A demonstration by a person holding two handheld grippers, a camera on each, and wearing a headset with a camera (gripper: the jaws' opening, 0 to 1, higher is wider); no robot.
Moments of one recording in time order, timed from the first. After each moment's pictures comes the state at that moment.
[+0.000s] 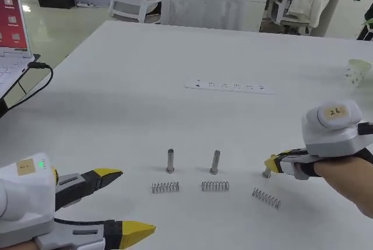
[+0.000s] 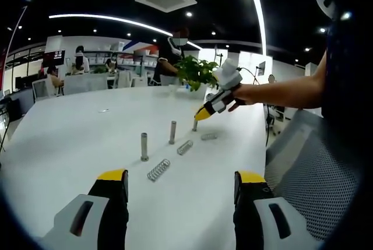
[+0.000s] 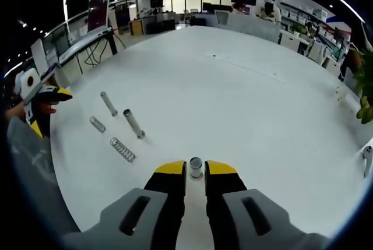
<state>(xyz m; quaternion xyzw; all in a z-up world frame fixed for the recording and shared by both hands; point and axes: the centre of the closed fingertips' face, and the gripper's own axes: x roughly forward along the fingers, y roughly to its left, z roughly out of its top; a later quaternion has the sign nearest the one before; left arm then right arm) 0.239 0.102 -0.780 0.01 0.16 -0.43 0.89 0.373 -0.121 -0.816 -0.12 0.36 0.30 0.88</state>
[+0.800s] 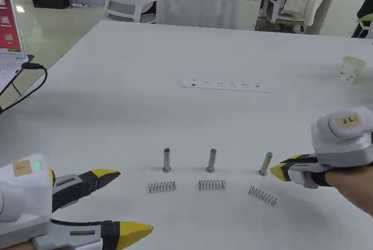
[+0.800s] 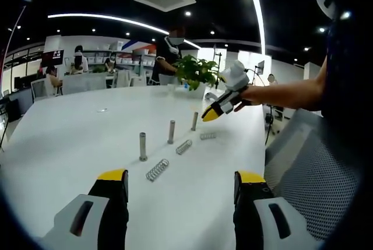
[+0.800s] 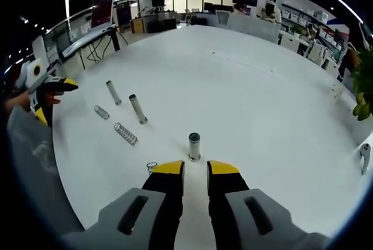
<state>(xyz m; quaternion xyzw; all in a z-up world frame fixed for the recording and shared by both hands) 0.238 0.100 -0.781 0.01 0.16 -0.43 0.89 0.347 -0.138 -0.817 -0.13 0.36 0.30 0.87</state>
